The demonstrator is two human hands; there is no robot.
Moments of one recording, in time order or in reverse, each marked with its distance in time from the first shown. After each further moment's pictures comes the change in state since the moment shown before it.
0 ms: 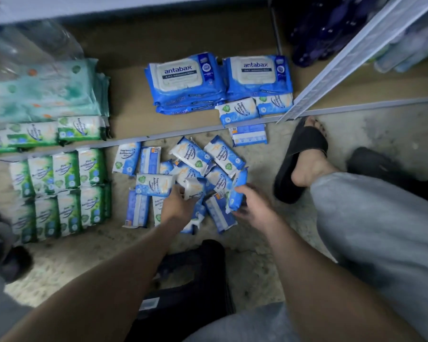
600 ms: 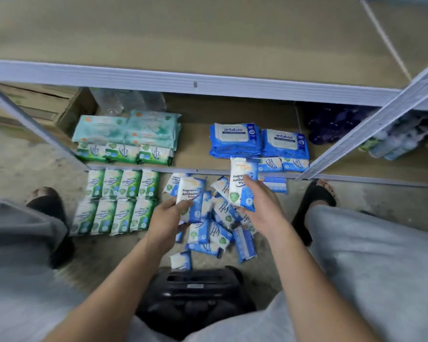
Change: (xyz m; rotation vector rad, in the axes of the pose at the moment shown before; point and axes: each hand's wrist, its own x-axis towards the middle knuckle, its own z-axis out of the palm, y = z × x) left_hand -0.119 -0.026 -0.156 -0.962 -0.041 0.056; right_hand -0.172 -0.056 0.093 0.064 -0.219 -0.407
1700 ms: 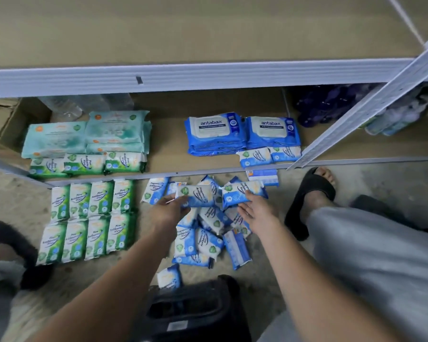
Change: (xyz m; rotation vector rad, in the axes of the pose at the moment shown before) left_hand 0.107 -0.015 0.056 -0.074 0.204 -0.143; right_hand 0.113 0.040 -0.049 0.273 0.391 0.282
